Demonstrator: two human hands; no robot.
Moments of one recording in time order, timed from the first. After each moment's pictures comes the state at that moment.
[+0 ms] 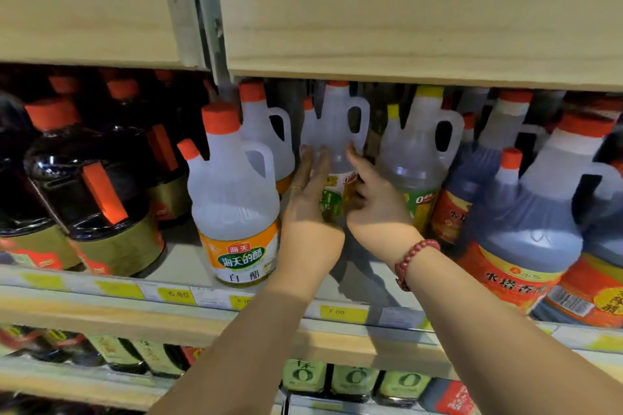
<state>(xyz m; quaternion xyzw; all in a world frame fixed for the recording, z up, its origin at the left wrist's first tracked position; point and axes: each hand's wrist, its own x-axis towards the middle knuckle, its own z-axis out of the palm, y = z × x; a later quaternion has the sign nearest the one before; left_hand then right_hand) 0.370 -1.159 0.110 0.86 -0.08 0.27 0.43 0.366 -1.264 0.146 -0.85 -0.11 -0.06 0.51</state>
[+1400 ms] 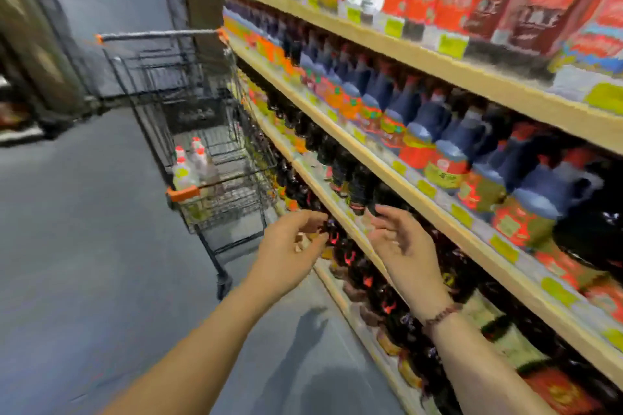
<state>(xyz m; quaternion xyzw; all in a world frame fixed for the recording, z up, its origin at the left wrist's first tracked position) -0.084 -0.650 0.185 0.81 0.29 0.29 0.41 0.056 -0.765 0.201 -0.68 -0.37 0.22 0.60</state>
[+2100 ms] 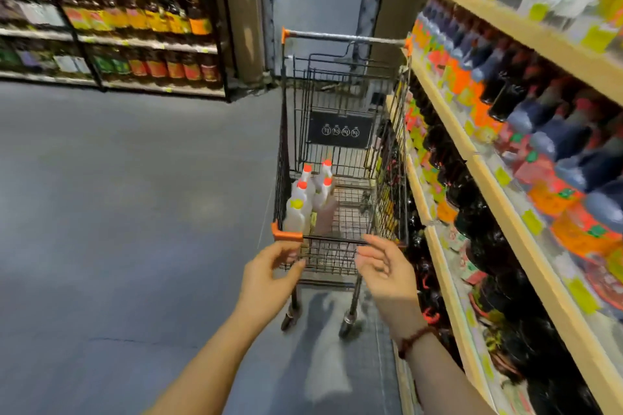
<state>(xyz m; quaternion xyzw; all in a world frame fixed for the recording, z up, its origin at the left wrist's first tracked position) -0.137 -0.388 0.121 0.57 0.60 0.43 0.37 0.051 -0.391 0.139 -0.59 -0.50 0.43 0.47</state>
